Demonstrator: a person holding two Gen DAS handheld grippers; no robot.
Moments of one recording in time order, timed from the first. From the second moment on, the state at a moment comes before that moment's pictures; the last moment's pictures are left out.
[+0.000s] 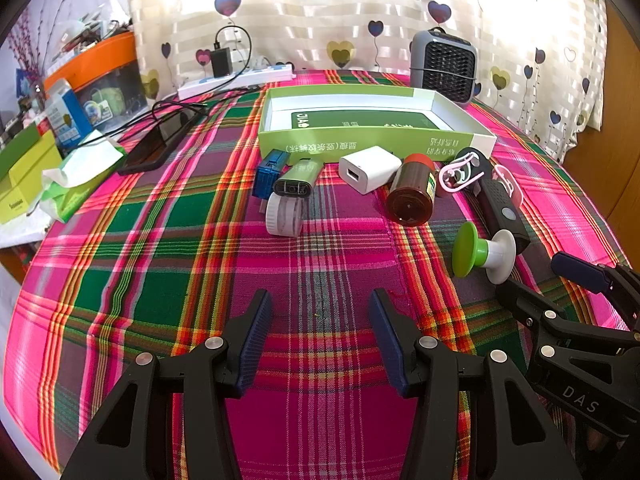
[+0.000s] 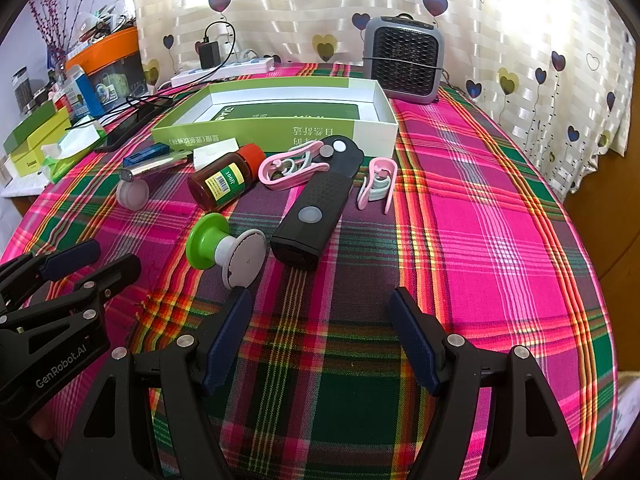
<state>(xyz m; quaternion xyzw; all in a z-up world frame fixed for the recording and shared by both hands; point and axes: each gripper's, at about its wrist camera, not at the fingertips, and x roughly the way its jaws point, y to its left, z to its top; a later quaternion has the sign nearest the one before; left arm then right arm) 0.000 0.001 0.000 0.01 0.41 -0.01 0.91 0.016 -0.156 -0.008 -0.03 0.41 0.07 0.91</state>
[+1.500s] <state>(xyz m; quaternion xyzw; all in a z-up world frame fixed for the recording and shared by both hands) 0.034 -0.057 0.005 -0.01 0.43 -0.19 0.88 0.024 -0.211 -0.006 -0.01 0.41 0.03 0.91</state>
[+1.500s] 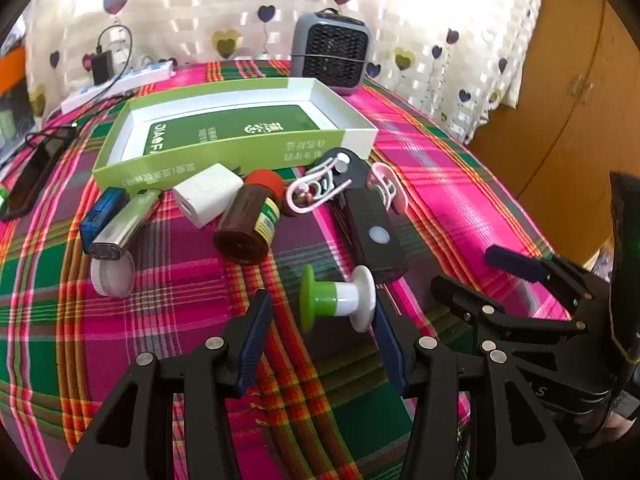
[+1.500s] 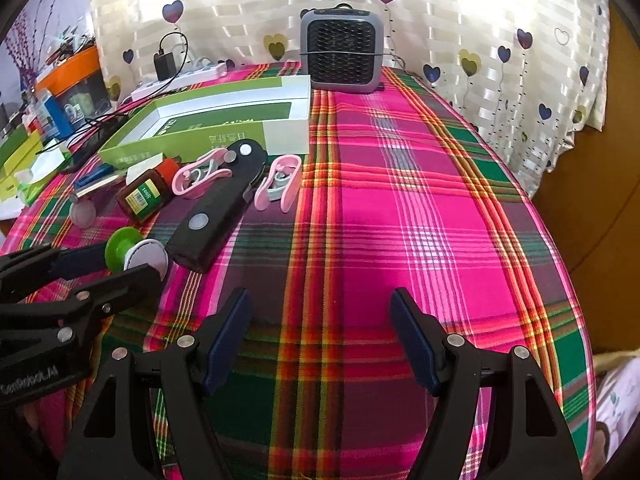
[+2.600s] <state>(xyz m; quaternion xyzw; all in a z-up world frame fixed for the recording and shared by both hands) 0.033 -0.020 0.008 -0.02 0.43 -0.16 0.89 0.047 -0.184 0.011 0.04 0.40 0.09 0.91</state>
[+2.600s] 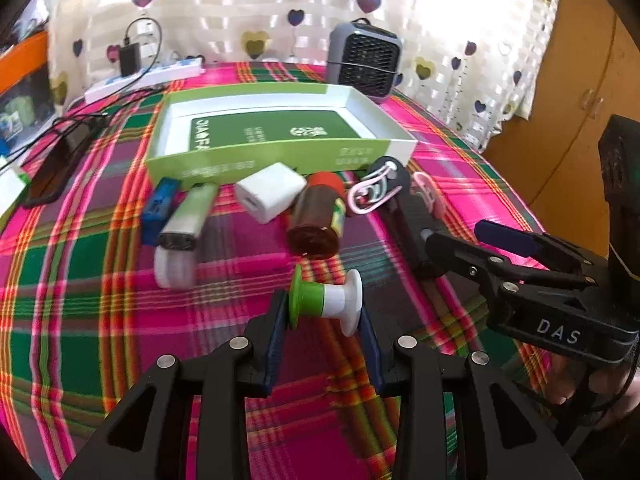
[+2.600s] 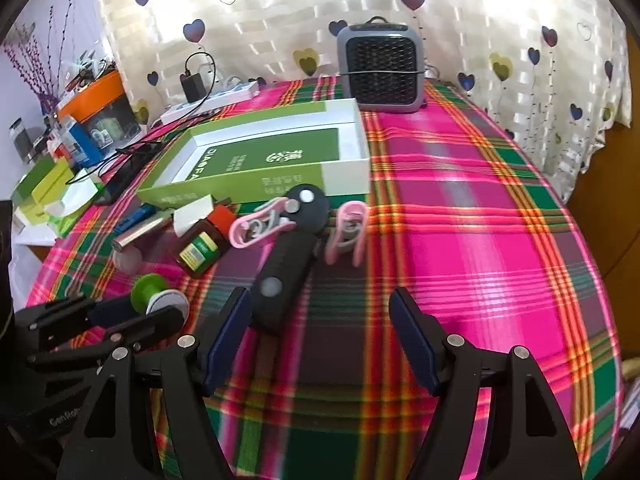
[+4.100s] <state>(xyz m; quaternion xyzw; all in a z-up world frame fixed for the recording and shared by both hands) 0.038 -0.016 0.029 -0.01 0.42 -0.17 0.89 0.060 -0.158 0.012 0.00 0.40 0.09 0.91</state>
